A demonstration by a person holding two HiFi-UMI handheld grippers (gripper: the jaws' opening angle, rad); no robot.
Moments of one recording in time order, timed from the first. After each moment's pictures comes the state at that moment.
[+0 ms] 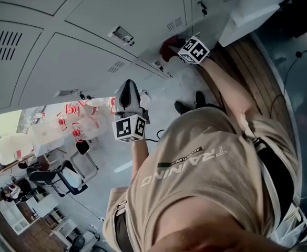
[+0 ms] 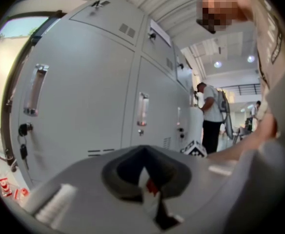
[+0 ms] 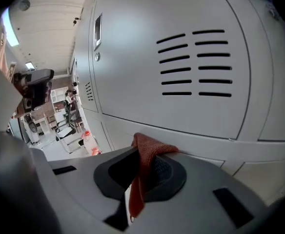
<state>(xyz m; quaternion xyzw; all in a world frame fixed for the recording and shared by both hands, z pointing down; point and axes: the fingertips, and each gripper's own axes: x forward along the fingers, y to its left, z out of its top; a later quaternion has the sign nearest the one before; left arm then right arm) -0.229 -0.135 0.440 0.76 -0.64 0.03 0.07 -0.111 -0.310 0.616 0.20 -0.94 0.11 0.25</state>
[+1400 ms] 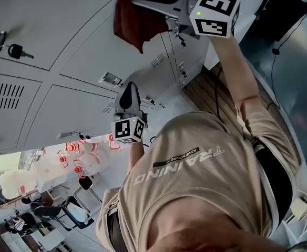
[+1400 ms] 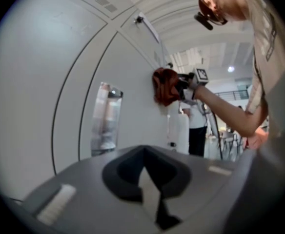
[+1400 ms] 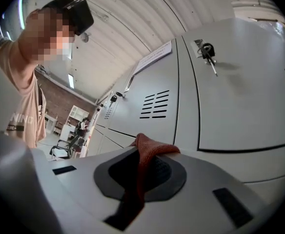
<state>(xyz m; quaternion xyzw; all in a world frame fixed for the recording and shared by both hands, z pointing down) -0.152 -0.250 0.402 0.83 -0.55 0.00 0.02 -0.039 -0.339 0.143 0.15 -0.98 -0.14 -0.05</state>
